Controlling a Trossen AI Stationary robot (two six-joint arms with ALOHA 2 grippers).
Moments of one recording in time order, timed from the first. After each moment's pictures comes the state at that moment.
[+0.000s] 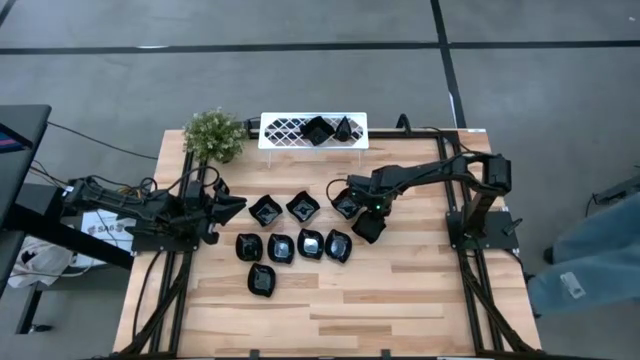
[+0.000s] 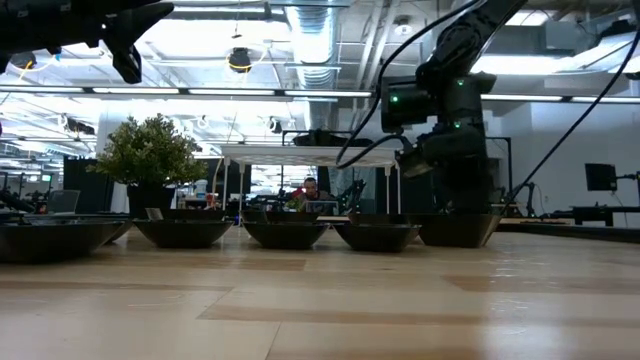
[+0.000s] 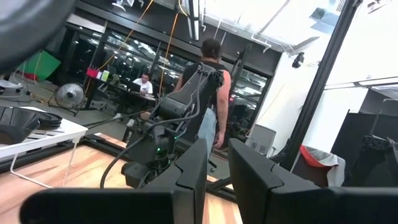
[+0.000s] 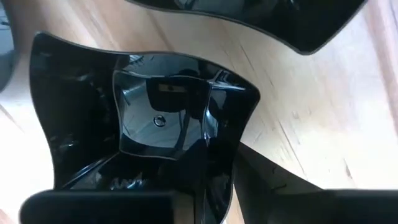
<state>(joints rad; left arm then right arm) -0.27 0.49 0.09 0.57 -0.34 -0.24 -0.22 1.72 1.00 -0.80 -0.18 0.29</state>
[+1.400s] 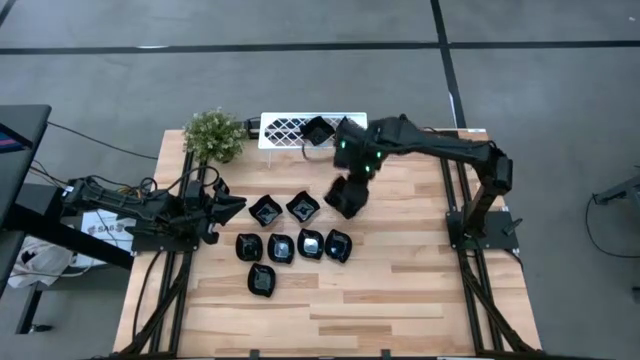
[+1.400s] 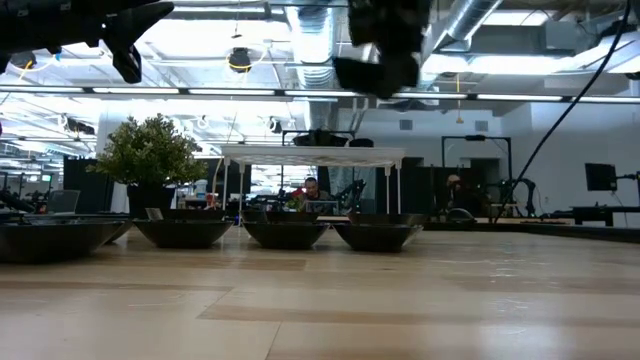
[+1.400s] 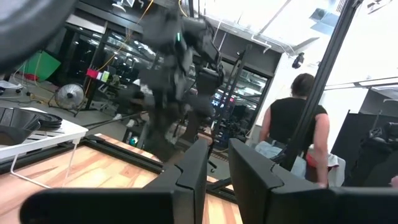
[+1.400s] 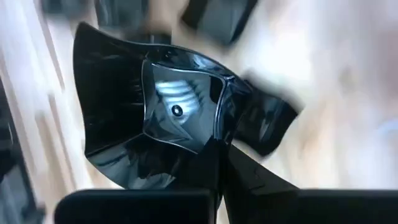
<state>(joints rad) -0.27 0.49 0.09 0.58 -0.34 -0.24 -0.28 1.71 1.74 -1.23 -0.23 0.03</state>
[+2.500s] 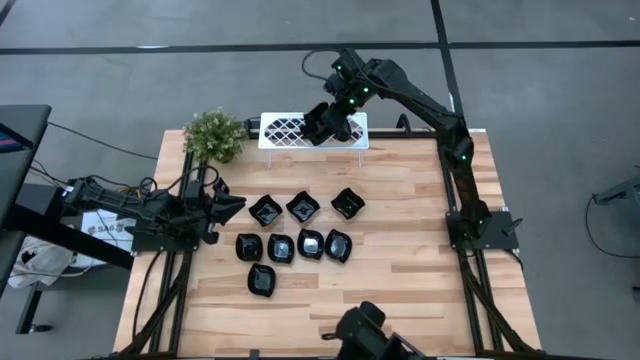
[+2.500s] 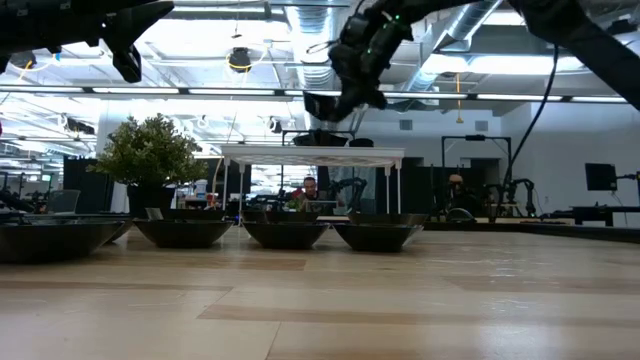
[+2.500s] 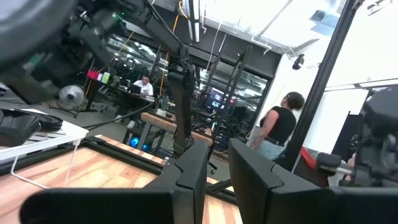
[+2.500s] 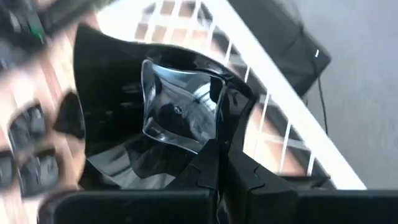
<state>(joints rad) -0.27 0.49 0.09 0.58 -0.35 -0.24 -0.68 2.11 2.33 -1.21 -0.28 -0.03</state>
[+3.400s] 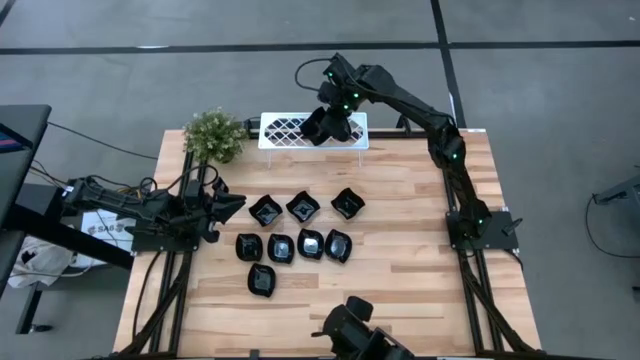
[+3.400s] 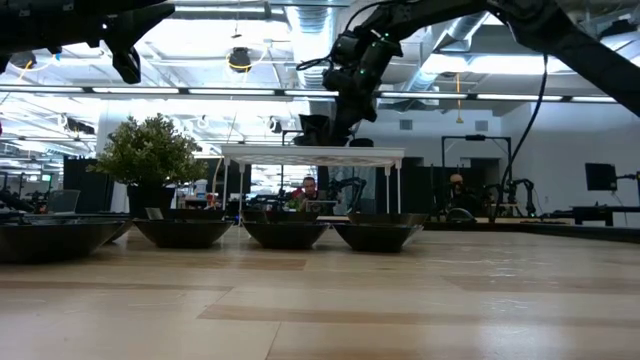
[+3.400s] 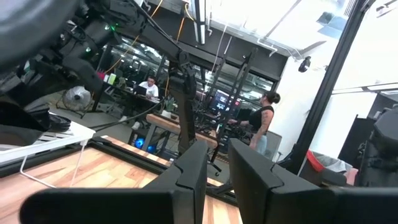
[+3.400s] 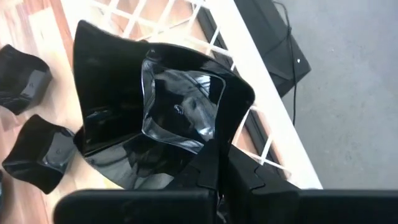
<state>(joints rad) -0.27 0.49 0.09 0.58 -0.37 -0.24 -0.66 2.18 2.34 -1.18 -0.20 -0.22</state>
